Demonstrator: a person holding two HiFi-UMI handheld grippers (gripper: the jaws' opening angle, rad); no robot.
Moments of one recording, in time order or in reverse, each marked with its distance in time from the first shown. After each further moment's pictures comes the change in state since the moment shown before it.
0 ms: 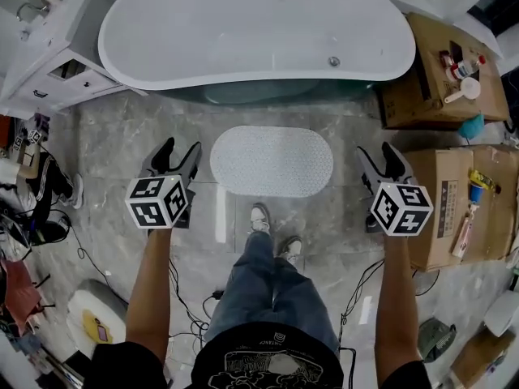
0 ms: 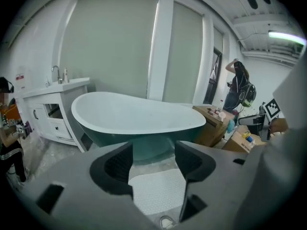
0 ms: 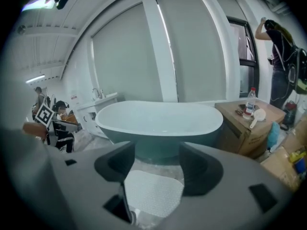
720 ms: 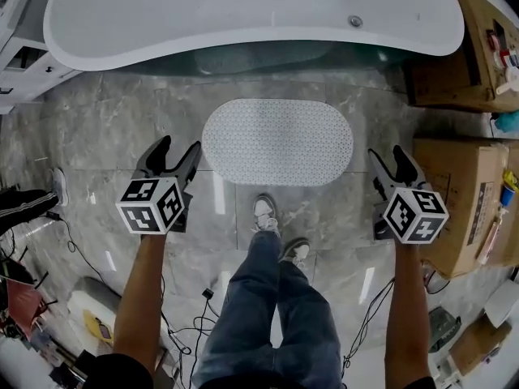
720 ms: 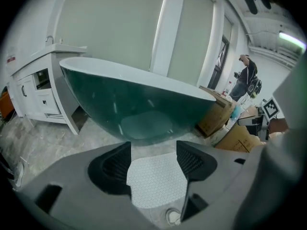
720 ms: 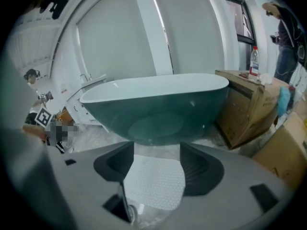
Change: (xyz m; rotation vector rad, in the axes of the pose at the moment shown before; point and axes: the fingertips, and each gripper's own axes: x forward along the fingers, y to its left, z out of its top) left arm 0.141 0.063 -0.156 -0.038 0.161 -0.050; right arm 0.141 -0.015 -0.160 0.083 0.158 -0.031
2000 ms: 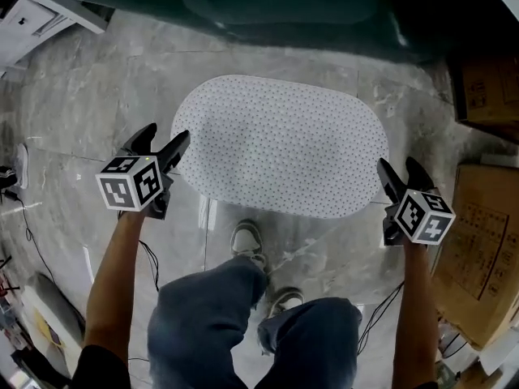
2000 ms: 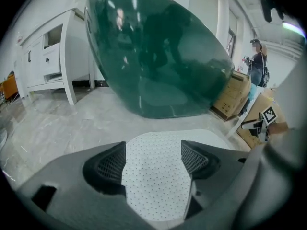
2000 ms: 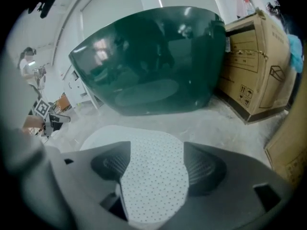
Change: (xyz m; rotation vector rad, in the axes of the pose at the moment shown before) left arm 0.209 0.081 -0.250 -0.052 -0.014 0.066; right arm 0.225 -0.115 -0.255 -0.065 0.039 0.015
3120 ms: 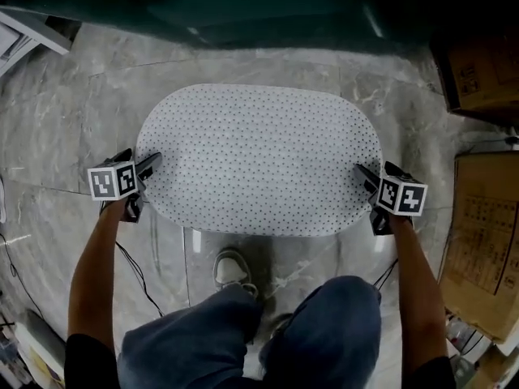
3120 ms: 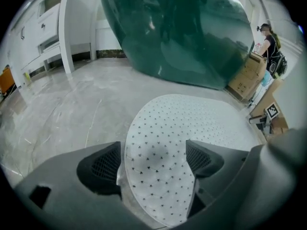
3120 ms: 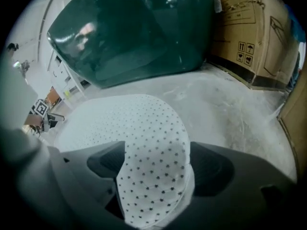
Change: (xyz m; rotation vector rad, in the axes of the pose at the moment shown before) left arm 0.120 0.100 -0.129 -0.038 0.212 0.017; right arm 0.111 -0.071 -0.129 0.063 0.211 -0.060
